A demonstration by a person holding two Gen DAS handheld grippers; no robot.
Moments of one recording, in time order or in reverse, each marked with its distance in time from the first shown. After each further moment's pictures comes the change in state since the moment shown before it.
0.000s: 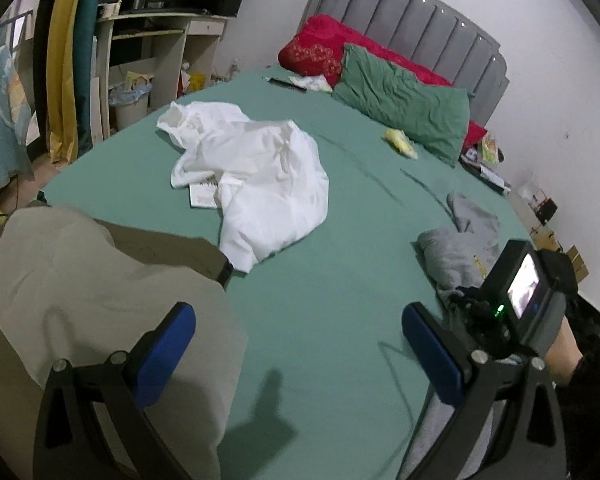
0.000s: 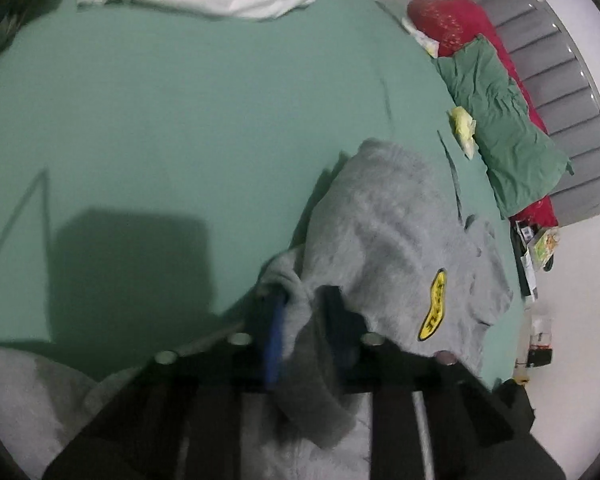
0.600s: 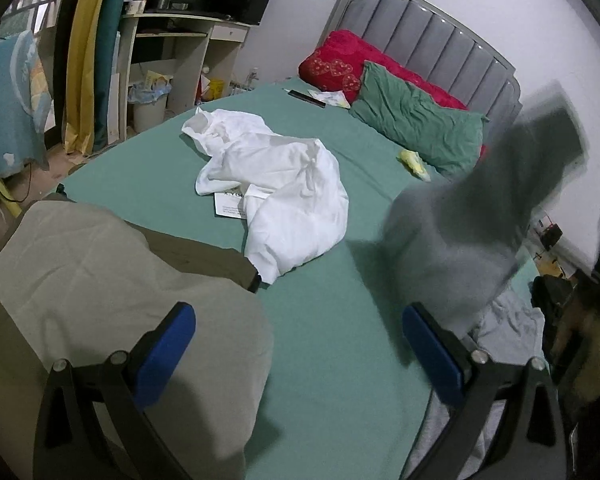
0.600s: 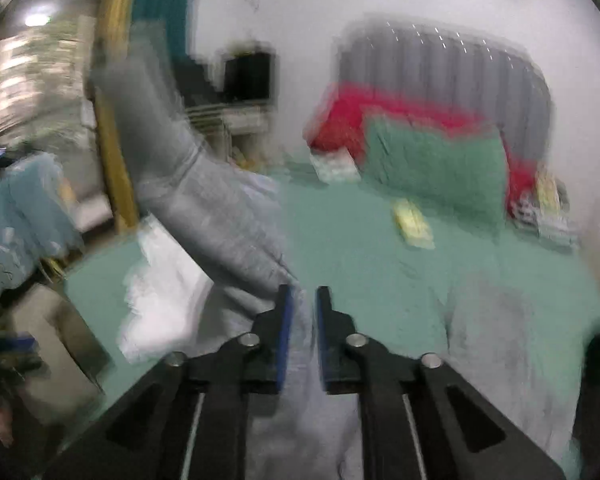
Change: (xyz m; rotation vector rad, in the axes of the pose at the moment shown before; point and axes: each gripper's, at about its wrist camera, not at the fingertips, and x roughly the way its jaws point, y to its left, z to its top) left arm -0.009 0.020 0.003 -0.067 -0.040 0.023; right arm -0.076 -0.108 -0.009 0.749 -0.318 0.164
